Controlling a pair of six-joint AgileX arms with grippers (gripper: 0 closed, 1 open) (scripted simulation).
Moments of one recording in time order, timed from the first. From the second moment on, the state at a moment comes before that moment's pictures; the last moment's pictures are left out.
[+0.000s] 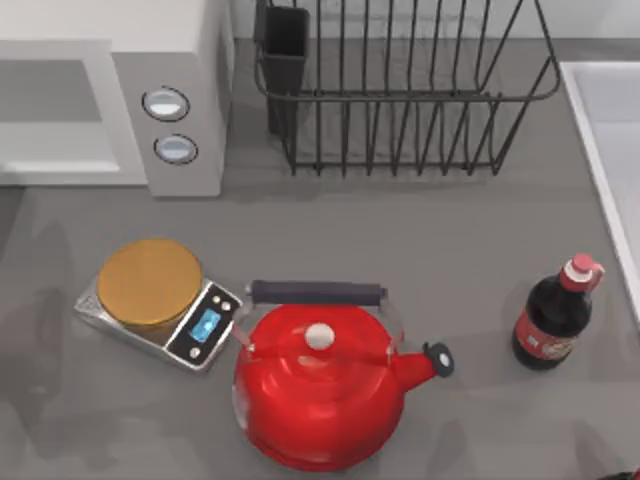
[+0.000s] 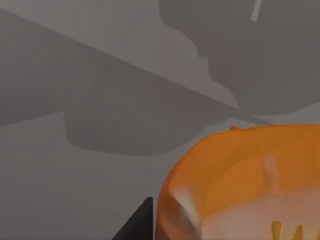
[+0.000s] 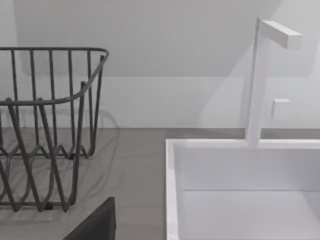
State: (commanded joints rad) left arm 0.22 1.74 1.18 -1.05 0.01 1.39; right arm 0.00 0.00 0.00 0.00 0.00 0.00
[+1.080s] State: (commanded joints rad) left arm 0.16 1.81 1.18 -0.56 0.13 1.13; right arm 0.00 0.00 0.00 0.00 0.00 0.00
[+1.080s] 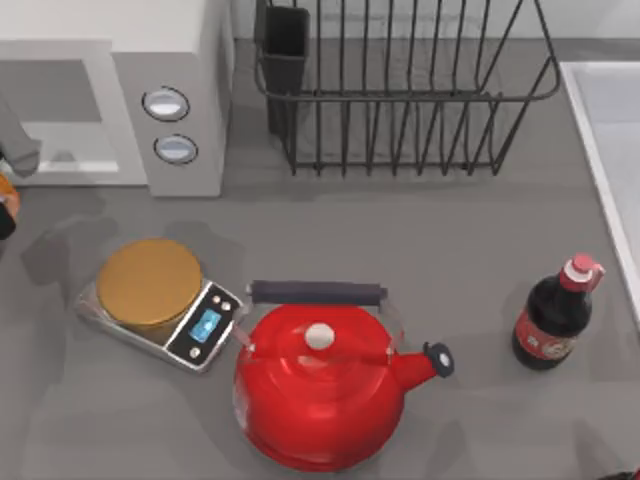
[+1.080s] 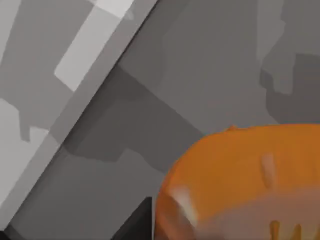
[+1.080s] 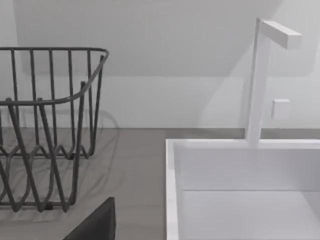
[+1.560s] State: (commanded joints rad) left arm 0.15 1.98 0.99 0.30 0.23 0.61; right arm 0.00 0.00 0.00 0.00 0.00 0.00
